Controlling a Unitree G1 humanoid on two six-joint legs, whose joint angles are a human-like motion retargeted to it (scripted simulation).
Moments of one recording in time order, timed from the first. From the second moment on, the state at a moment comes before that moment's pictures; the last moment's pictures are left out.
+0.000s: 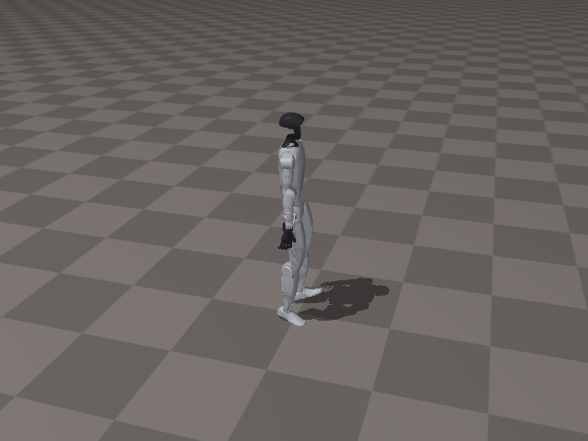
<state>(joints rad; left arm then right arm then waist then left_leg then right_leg) 0.06 0.11 0.10 1.55 0.36 0.12 -0.11 -0.02 -0.13 -0.02 1.59 -0.59 0.04 0.05 -0.01 -0.04 0.03 0.01 -0.02 0.26 0.01 -0.25 0.01 0.10 -0.13 -0.39 0.01 0.13 0.03</state>
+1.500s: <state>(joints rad) 0.02 0.14 0.18 1.34 0.20 0.02 -0.01 0.00 -0.18 -0.08 1.70 -0.53 0.08 -0.09 -0.07 -0.01 0.04 -0.01 -0.01 0.22 0.03 -0.22 -0.05 0.12 -0.12 -0.44 0.00 0.09 0.02</state>
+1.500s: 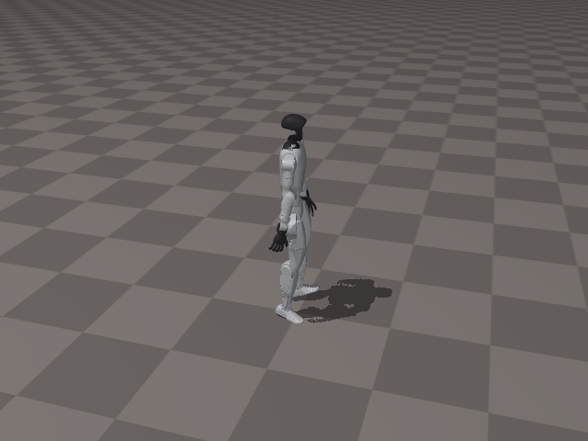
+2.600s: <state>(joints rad) 0.02 0.19 0.20 1.46 0.23 0.06 -0.03 -0.02 -0.13 -0.08 1.62 -0.54 -0.03 -0.05 -0.15 -0.01 0.27 0.14 0.02 0.22 0.03 -0.34 0.11 -0.46 -0.14 -0.24 0.07 0.13 -0.15</state>
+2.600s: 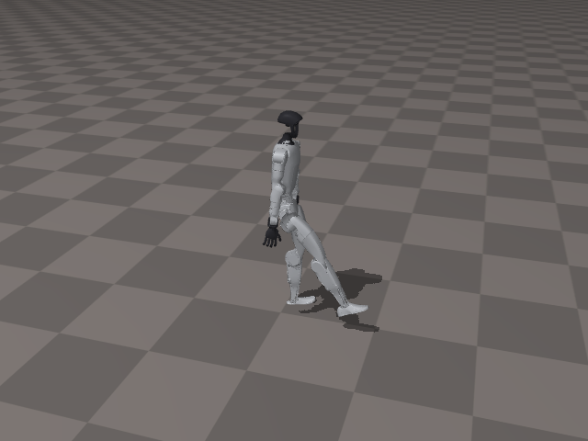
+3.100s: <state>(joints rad) 0.16 0.17 0.33 1.66 0.20 0.11 0.00 -0.01 -0.13 -0.06 1.63 -0.64 -0.01 -0.04 0.01 -0.13 0.00 0.06 -0.12 0.26 0.00 -0.34 0.04 0.15 -0.20 -0.50 -0.03 0.17 0.11</state>
